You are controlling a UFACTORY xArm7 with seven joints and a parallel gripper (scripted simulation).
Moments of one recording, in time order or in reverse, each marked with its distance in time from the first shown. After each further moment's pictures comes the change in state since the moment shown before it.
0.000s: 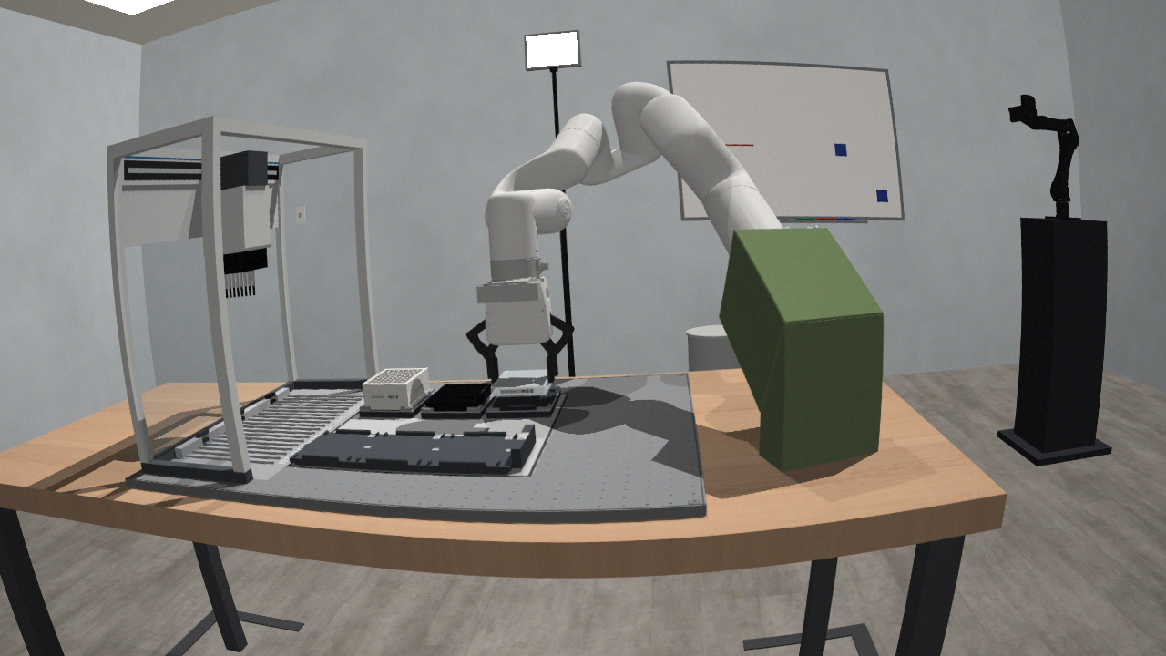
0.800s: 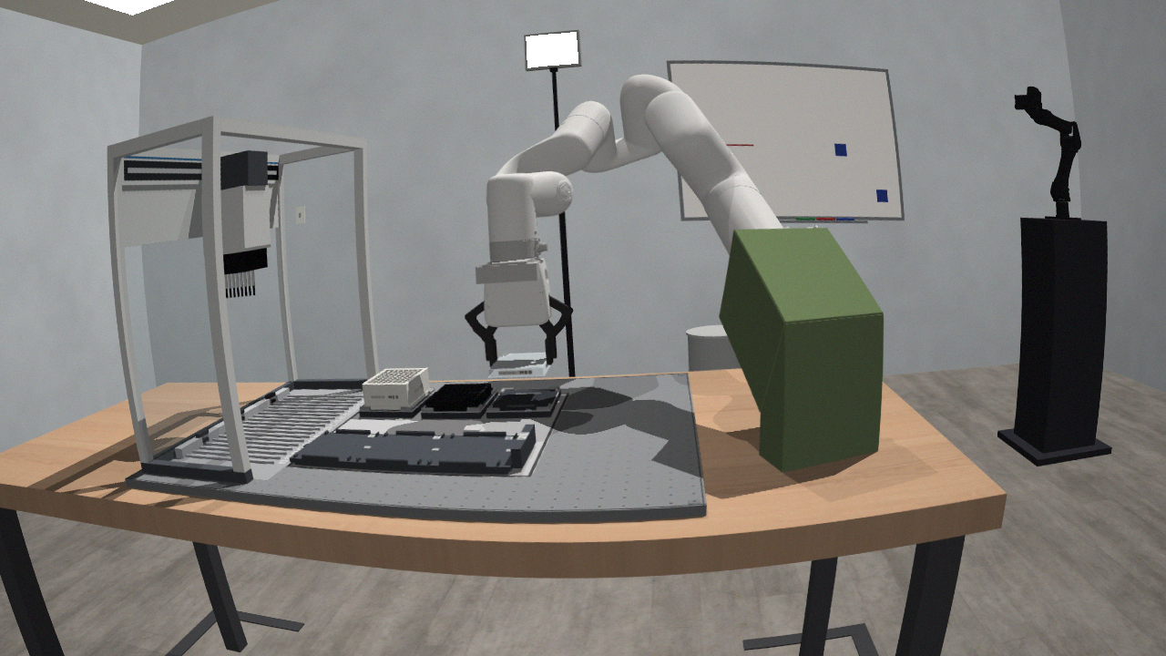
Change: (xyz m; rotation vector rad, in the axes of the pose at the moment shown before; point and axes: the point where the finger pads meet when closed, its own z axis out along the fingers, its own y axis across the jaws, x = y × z) arm 0.000 0.000 -0.028 0.000 0.000 0.000
